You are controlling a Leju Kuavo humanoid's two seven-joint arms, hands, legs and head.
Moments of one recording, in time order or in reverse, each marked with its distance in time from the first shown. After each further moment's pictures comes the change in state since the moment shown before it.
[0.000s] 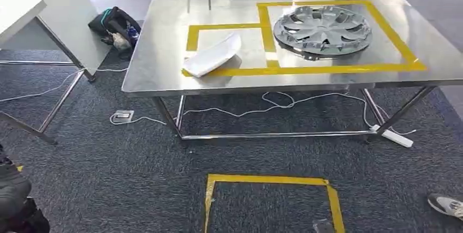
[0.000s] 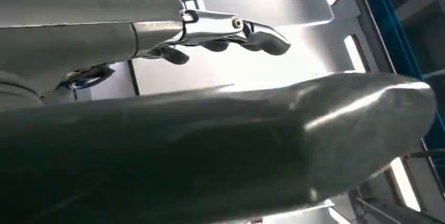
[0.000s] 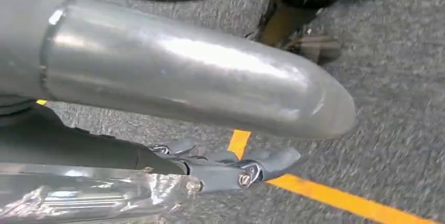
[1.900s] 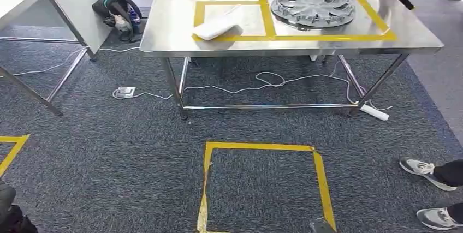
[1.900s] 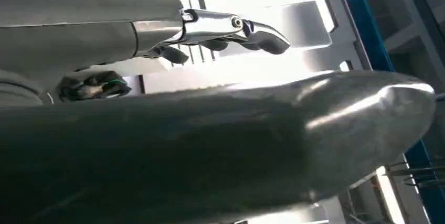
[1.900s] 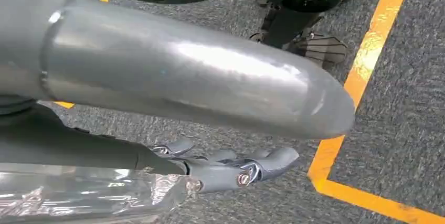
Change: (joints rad) left arm 0.031 0.002 0.002 -0.050 -0.007 0.039 0.000; right arm -0.003 -0.002 0.004 0.000 0.011 -0.003 -0.060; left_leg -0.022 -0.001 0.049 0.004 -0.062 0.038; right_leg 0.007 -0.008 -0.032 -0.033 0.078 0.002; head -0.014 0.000
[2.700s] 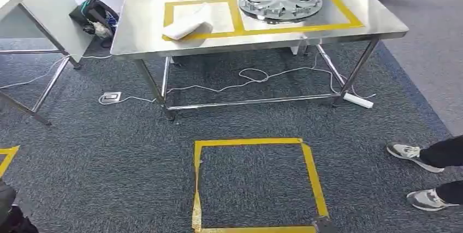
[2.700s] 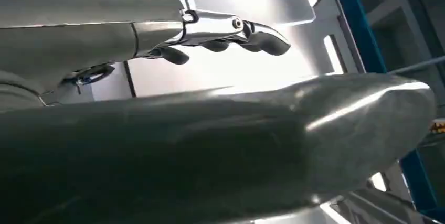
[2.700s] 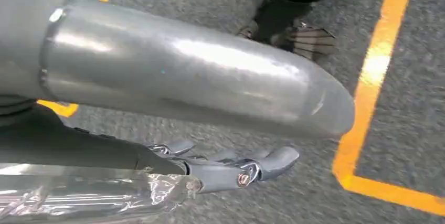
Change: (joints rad) left arm 0.003 -0.003 0.000 -0.017 0.000 0.000 0.000; right arm -0.002 -0.004 -0.001 0.000 0.002 0.002 -0.004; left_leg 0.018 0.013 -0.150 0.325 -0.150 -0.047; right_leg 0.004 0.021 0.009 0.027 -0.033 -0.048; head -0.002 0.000
